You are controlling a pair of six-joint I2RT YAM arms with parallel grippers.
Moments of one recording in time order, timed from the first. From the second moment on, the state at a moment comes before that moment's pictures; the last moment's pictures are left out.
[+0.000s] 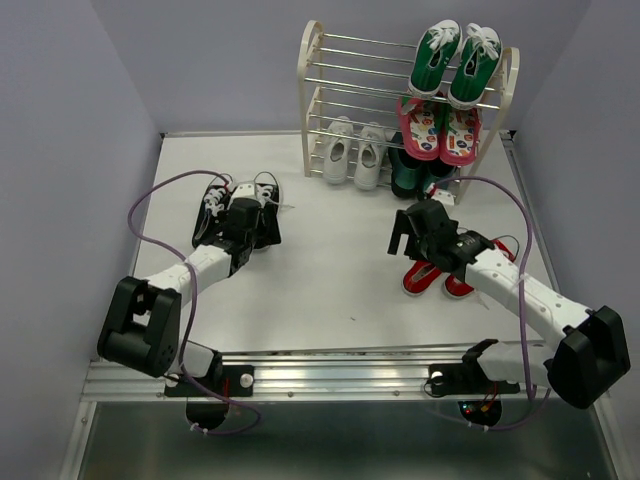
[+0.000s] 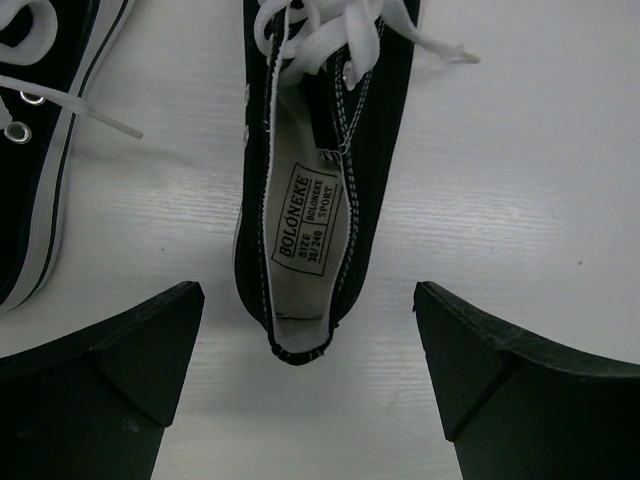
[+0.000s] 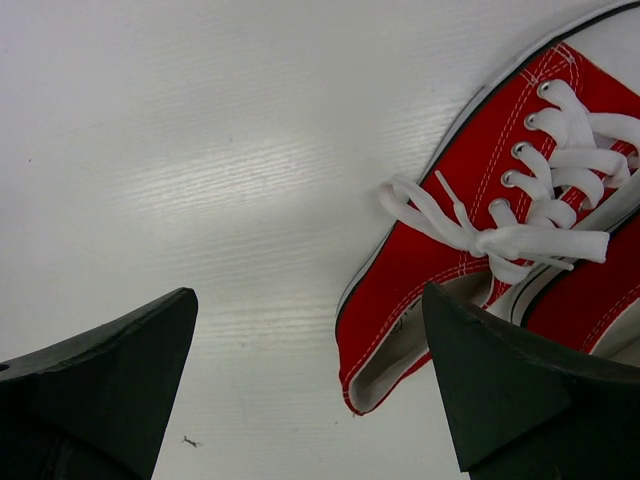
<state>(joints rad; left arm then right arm) -0.37 1.38 0.71 0.00 -0.26 -0.36 0.56 1.20 0.89 -0.54 0.39 0.64</state>
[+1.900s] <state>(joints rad) -0.33 1.48 0.77 0.03 -0.22 -0.30 0.56 1.31 0.93 -0.40 0.46 0.52</state>
